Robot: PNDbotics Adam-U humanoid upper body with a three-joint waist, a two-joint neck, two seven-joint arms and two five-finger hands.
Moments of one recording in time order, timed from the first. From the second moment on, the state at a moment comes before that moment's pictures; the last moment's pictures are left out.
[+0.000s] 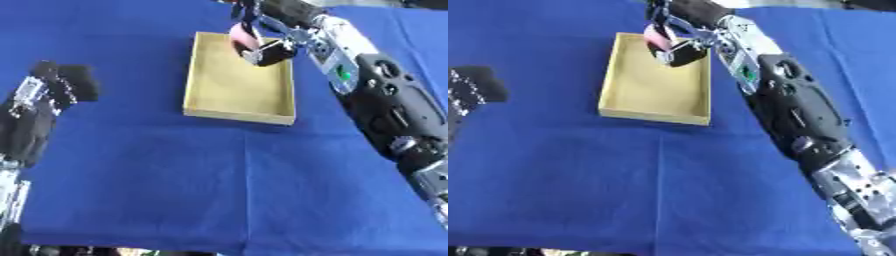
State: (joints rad) left arm -0.30 0.28 -0.07 -1.80 0.08 0.03 -0.25; right arm -1.00 -0.30 0.27 -0.98 0.96 -0.42 0.14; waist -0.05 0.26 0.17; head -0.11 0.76
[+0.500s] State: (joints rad) left arm -0.30 0.27 -0.07 -1.80 0.08 0.03 -0.25; right arm -0.99 -0.26 0.23 -0.87 0.98 -0.40 0.12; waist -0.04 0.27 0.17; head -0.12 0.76
